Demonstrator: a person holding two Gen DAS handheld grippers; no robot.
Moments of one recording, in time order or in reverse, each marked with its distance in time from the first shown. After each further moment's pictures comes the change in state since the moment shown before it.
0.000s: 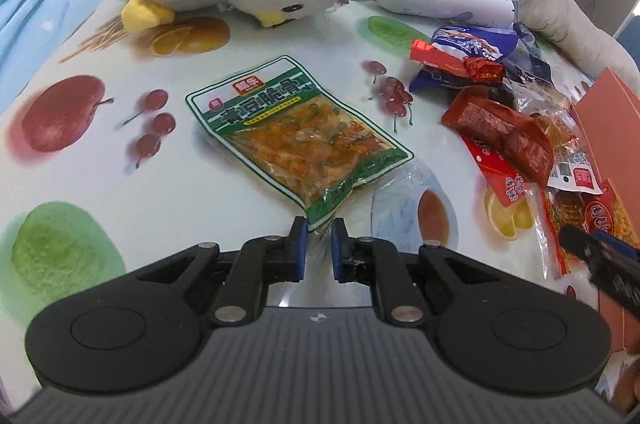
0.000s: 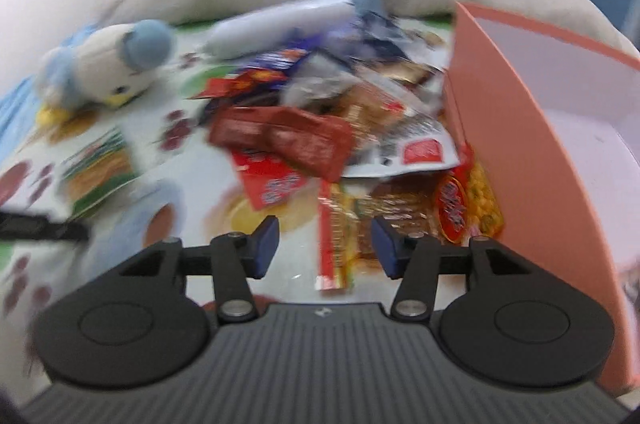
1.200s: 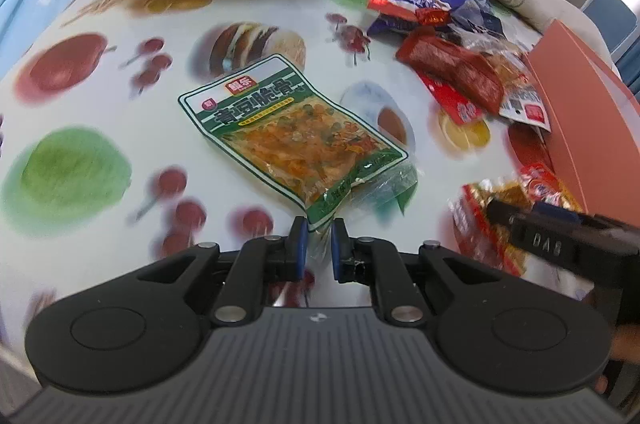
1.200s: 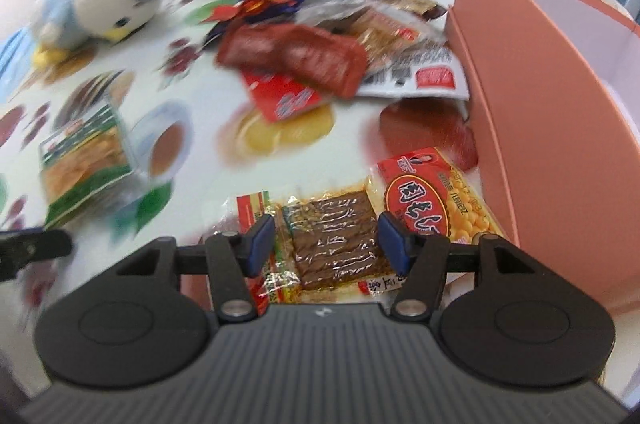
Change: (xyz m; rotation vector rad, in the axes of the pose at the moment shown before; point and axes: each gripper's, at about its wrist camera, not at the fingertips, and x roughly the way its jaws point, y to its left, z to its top) left arm -0.043 0.001 -0.055 0.052 0.055 -0.084; right arm -0.012 0.023 -0.037 -0.050 0.158 0.001
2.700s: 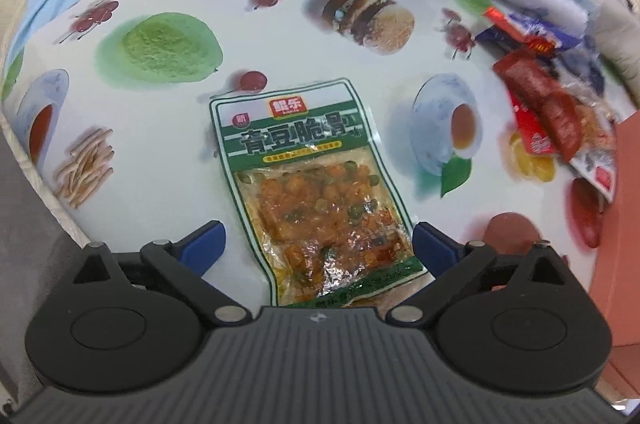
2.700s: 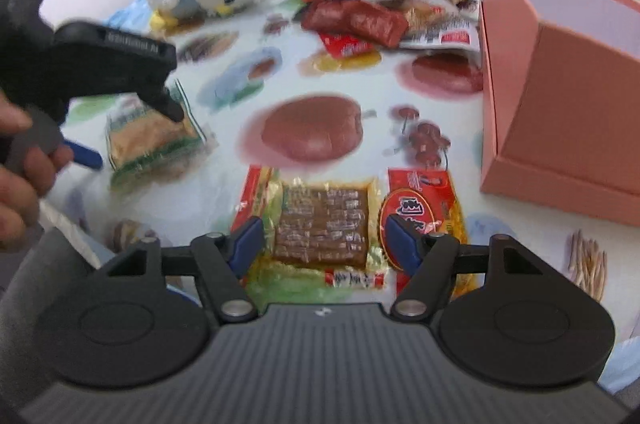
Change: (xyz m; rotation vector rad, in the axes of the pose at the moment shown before) left arm -0.007 -0.022 -0.022 -0.386 0.059 0.298; right arm -0.067 -0.035 -0.097 -0.108 -0.077 0.232
